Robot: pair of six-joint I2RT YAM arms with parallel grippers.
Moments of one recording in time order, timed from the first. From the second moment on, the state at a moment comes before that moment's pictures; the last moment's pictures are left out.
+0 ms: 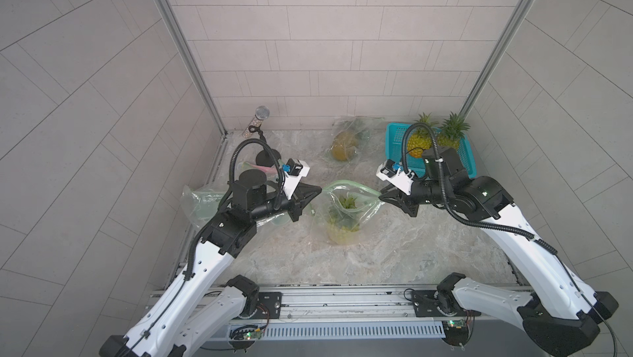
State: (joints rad) left arm -0.47 0.83 0.90 -0.36 0.60 -0.02; right arm 0.49 1.10 1.38 -1.02 -0.44 -0.43
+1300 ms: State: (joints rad) left arm -0.47 0.81 0.90 -0.38 0.58 -0.01; right arm 0.71 1.40 1.48 -0.93 -0.40 -0.37
